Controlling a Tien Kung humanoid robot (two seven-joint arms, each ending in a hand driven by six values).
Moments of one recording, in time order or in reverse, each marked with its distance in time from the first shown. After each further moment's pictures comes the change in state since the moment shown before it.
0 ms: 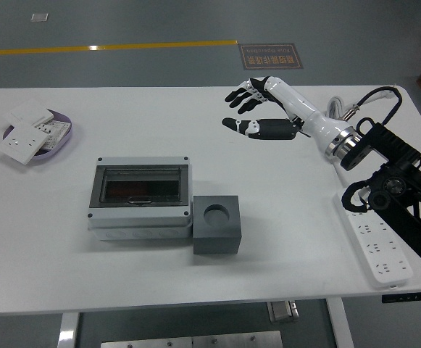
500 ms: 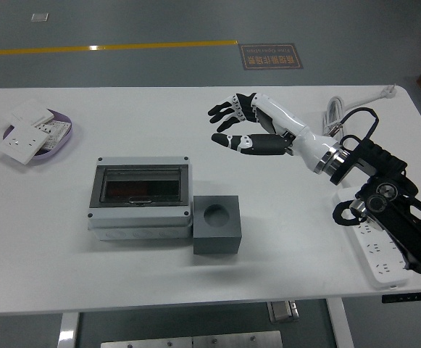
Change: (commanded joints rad) left arm -0.006 -0.001 -0.001 0.000 0.006 -0.001 0.001; right arm -0.078 0.080 0.012 -0.084 0.335 0.141 0.214
